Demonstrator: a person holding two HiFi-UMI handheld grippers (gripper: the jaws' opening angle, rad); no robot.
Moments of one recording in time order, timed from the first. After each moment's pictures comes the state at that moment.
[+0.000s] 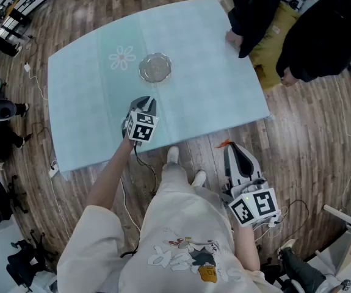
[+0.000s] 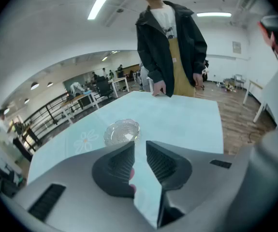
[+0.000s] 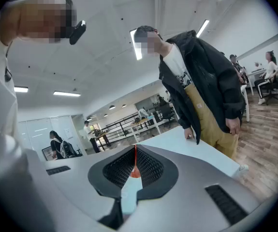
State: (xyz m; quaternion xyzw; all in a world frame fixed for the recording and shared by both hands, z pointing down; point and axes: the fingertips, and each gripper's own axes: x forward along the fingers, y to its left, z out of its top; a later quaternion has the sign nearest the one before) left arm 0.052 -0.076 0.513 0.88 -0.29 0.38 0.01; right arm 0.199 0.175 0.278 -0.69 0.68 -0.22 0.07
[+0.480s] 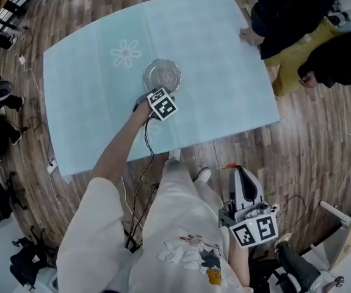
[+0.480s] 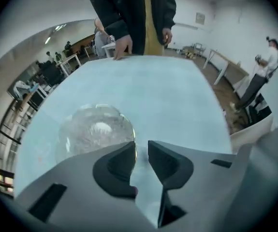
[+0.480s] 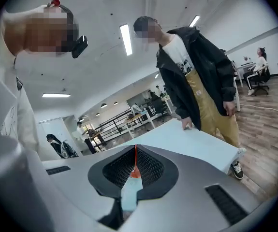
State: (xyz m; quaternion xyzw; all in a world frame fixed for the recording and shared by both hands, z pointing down) left arm 0.113 -0.100 0.637 0.84 -0.03 0.55 -0.02; right arm 0.175 0.166 0.288 -0.71 0.64 -0.27 0.07
